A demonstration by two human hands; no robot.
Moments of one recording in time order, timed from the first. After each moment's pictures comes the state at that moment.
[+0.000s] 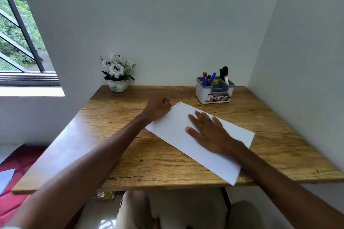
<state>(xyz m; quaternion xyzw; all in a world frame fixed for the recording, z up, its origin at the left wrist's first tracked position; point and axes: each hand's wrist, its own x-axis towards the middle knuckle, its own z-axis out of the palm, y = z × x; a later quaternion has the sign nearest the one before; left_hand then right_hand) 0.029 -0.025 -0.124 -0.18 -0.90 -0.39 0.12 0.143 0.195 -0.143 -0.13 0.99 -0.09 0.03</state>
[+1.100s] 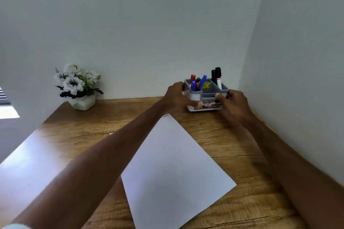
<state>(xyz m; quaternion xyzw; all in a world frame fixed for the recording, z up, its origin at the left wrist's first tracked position) -0.073 0.129 -0.084 -0.22 -0.88 -0.42 0.03 0.004 0.341 -0.098 0.09 0.85 -0.46 -0.24</state>
